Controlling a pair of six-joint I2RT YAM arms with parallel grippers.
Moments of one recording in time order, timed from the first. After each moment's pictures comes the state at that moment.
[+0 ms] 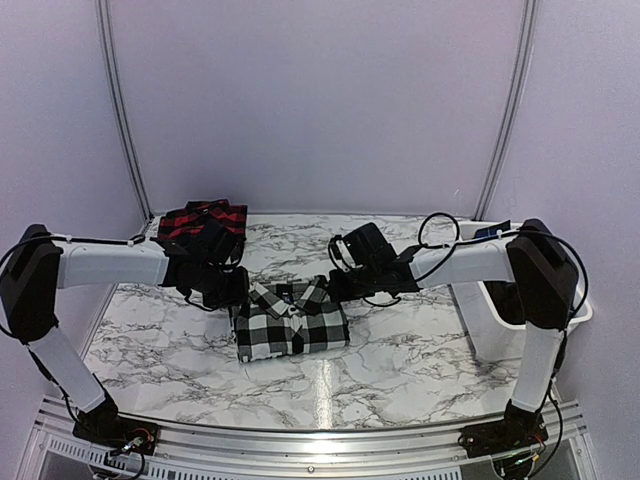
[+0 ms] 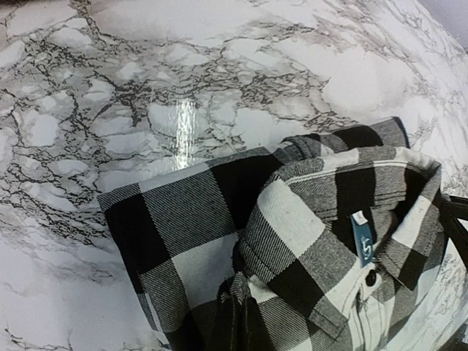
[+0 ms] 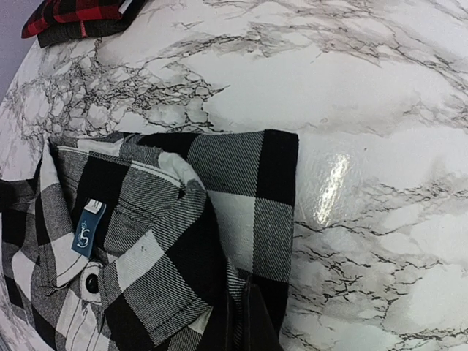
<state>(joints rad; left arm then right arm) -0.66 1.66 1.03 -0.37 -0.04 -0.75 0.78 1.91 1.23 -0.11 -0.03 0.46</state>
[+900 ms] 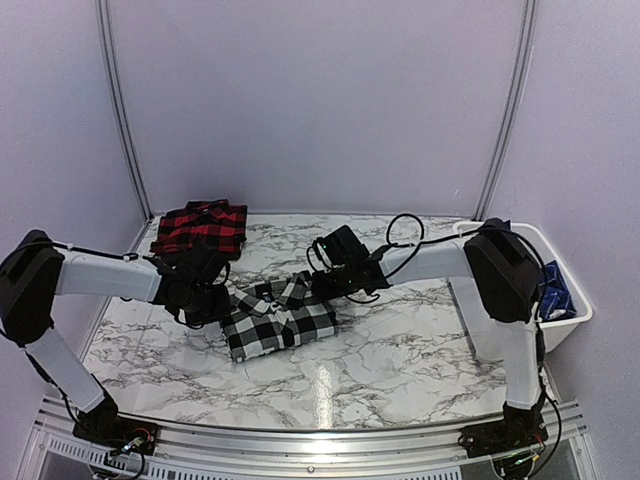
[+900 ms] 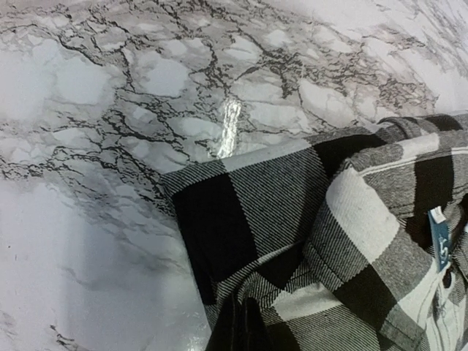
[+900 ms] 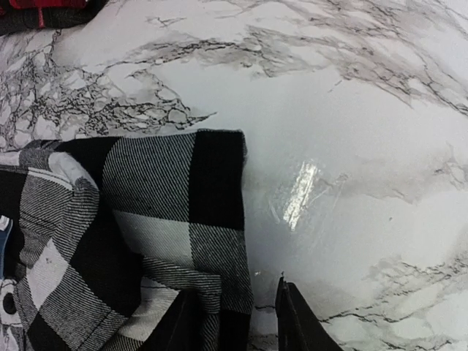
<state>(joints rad) -0.62 1.63 0.86 -0.31 -0.17 -0.81 0.79 2.15 1.46 -0.15 0.08 0.37</state>
